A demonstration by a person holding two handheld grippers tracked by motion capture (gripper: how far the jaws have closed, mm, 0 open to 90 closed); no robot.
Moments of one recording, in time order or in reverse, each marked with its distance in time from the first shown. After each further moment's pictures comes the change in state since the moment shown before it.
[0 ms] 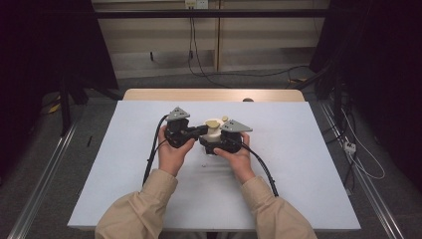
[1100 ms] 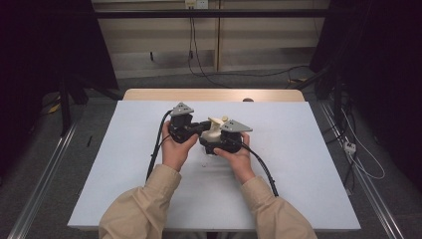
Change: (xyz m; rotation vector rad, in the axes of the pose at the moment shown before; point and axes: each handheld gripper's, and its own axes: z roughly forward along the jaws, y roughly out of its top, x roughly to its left) left arm 0.000 0.011 0.009 -0.003 0.006 0.007; right arm 0.000 0.000 0.000 0.000 0.001 0.000
